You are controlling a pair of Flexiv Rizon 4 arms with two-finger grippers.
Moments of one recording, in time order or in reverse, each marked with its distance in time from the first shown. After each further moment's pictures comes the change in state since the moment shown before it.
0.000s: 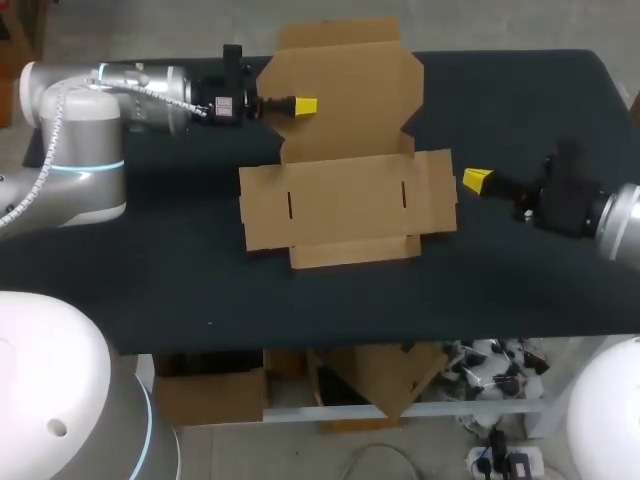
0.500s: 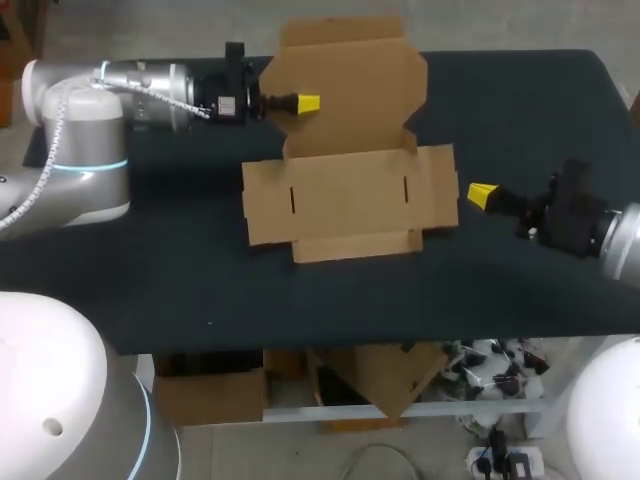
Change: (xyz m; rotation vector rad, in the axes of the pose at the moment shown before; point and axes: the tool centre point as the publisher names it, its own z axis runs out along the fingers) left arm 0.000 -0.008 0.005 0.007 -0.003 0.119; right arm 0.003 -0.015 -0.012 -0.011 -0.013 -0.014
